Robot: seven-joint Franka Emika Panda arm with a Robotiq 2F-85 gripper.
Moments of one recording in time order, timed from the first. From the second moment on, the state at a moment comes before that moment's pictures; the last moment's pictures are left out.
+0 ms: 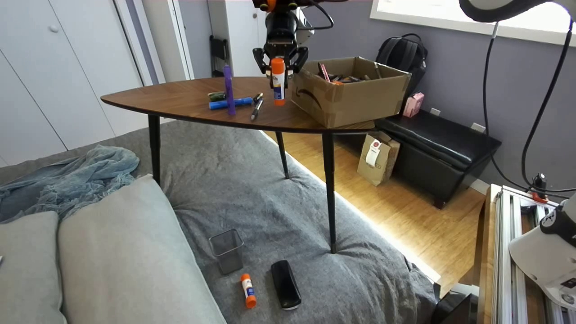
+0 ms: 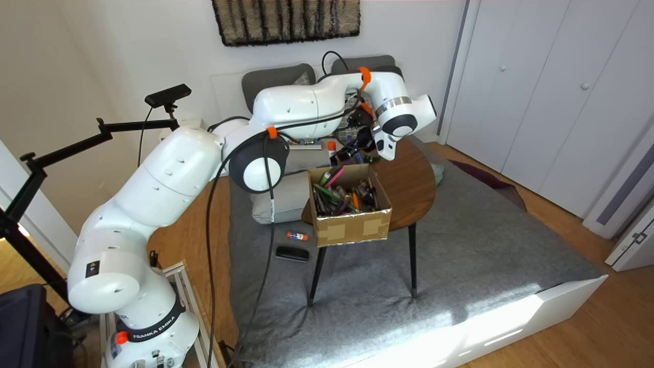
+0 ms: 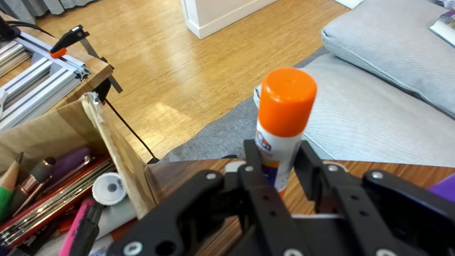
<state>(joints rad) -0.13 0.87 0.01 -0.88 0.70 1.15 1.03</state>
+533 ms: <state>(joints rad) -0.13 0.88 0.01 -0.88 0.70 1.15 1.02</state>
